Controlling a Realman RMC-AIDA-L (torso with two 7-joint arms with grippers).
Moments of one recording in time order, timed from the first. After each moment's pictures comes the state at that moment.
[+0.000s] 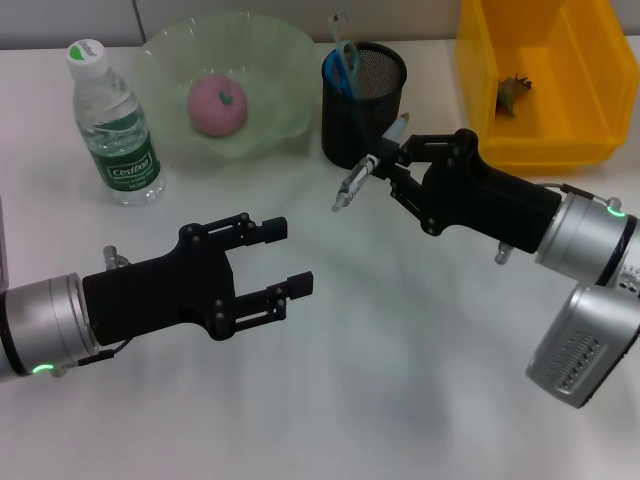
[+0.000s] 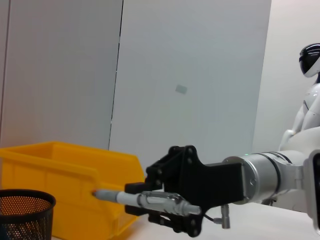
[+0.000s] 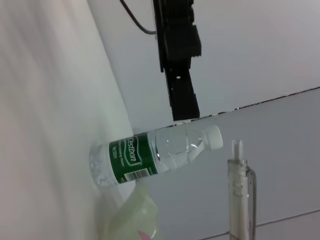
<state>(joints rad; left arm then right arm) -0.42 -2.07 0.96 0.38 1.60 1.60 -0.91 0.61 2.09 -1.04 -0.11 -1.23 -1.35 -0.71</state>
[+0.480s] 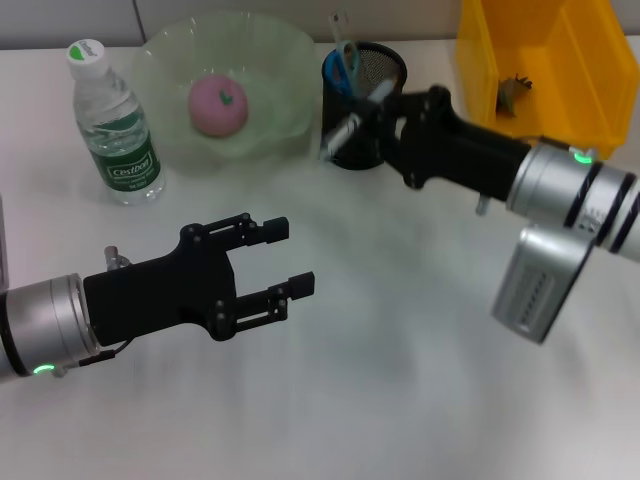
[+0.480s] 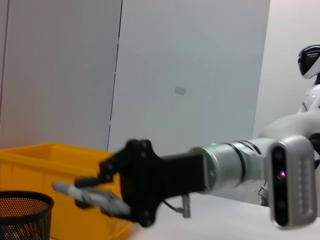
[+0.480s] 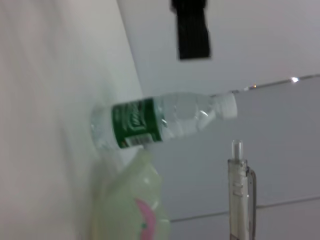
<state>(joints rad) -0.42 -2.07 0.96 0.38 1.60 1.61 -0.91 0.72 2.09 -1.04 -0.11 -1.19 -1.19 -0.70</state>
